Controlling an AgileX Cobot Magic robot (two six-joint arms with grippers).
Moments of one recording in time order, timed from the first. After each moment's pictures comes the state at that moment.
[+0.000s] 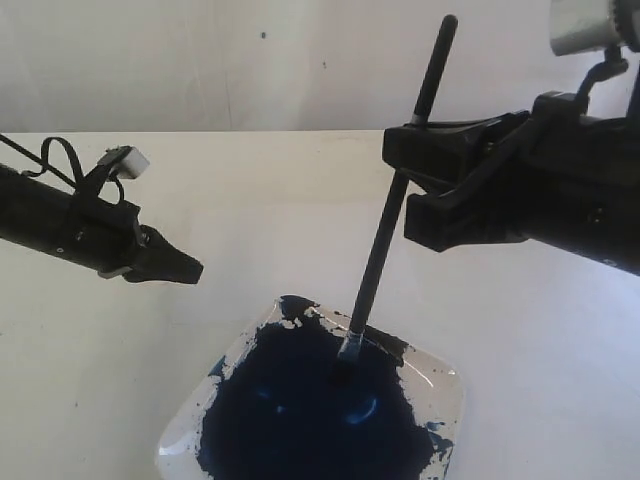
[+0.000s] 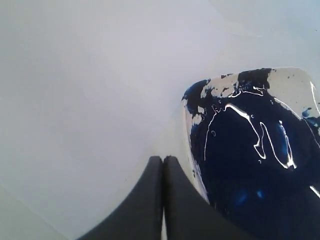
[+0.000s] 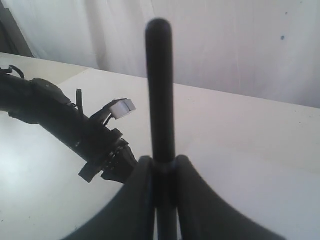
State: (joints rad) left arm -0.10 1.85 -1.02 -1.21 0.94 1.49; right arm 0.72 0.96 -0.63 -1.11 -0.22 1.26
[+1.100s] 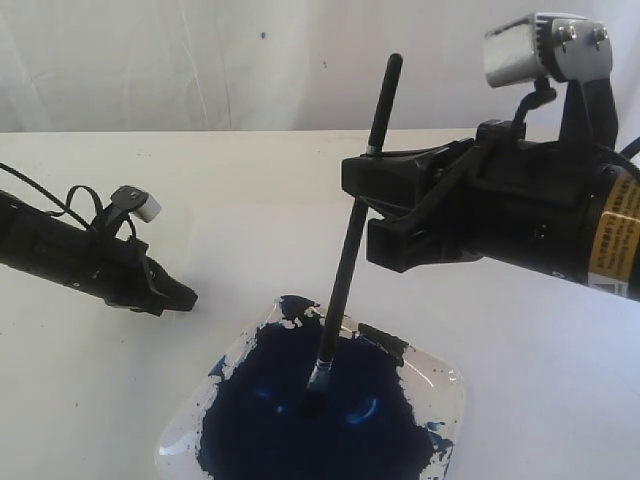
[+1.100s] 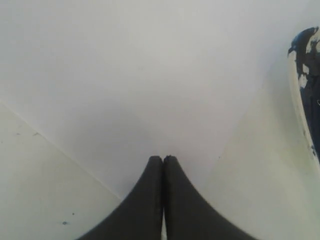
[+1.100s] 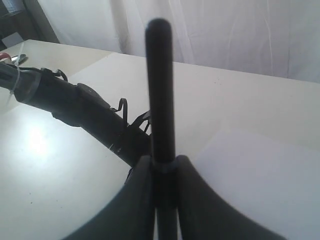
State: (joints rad) left arm -0.10 2.00 -1.03 -1.26 0.77 1.70; right arm 0.72 1.06 -0.63 -1.10 -0.34 1.26
